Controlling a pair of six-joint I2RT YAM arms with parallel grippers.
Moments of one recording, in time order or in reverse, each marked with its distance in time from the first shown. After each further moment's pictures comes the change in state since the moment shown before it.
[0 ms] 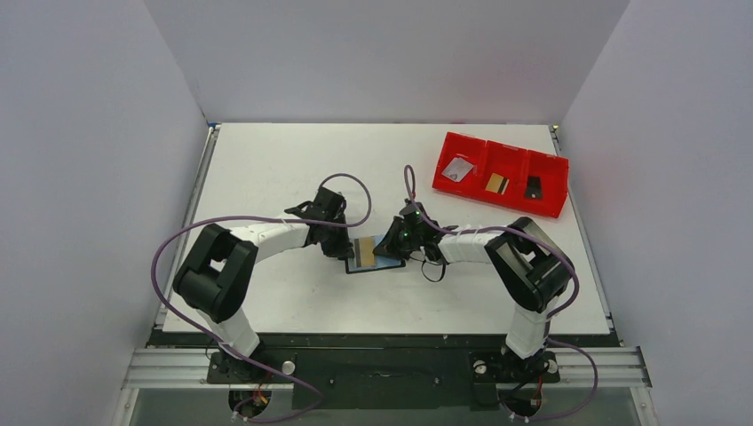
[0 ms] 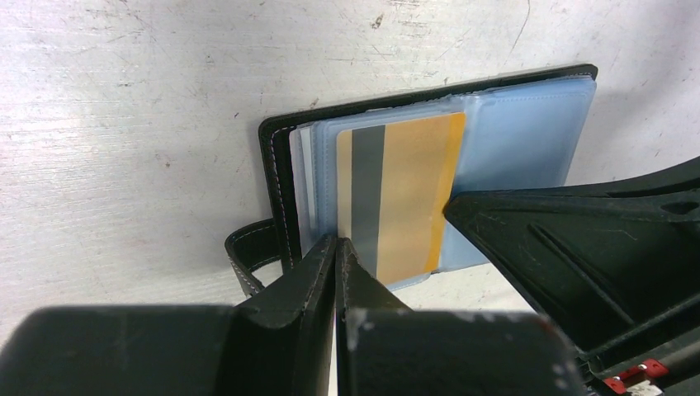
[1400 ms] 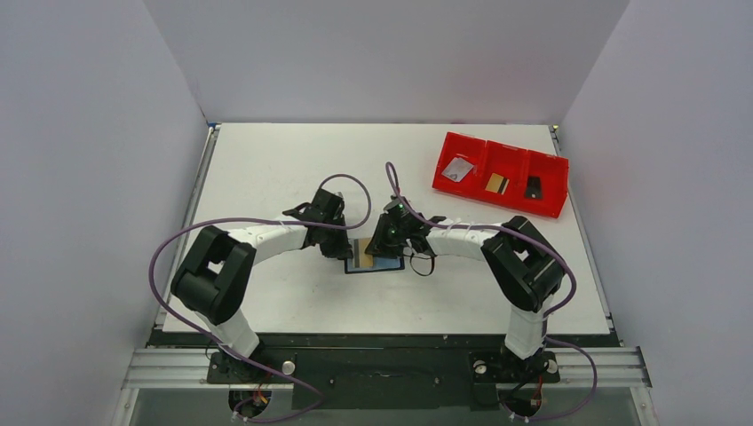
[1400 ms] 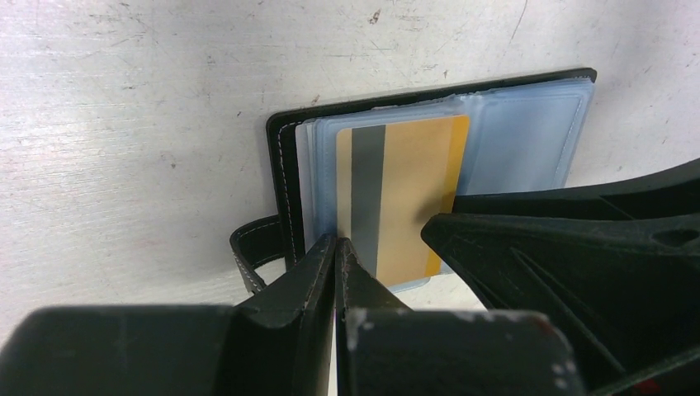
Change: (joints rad) left arm 0.005 -0.018 -0.023 0.019 0.010 0.035; right arm 0.070 0.027 0.168 -0.239 0.063 -0.080
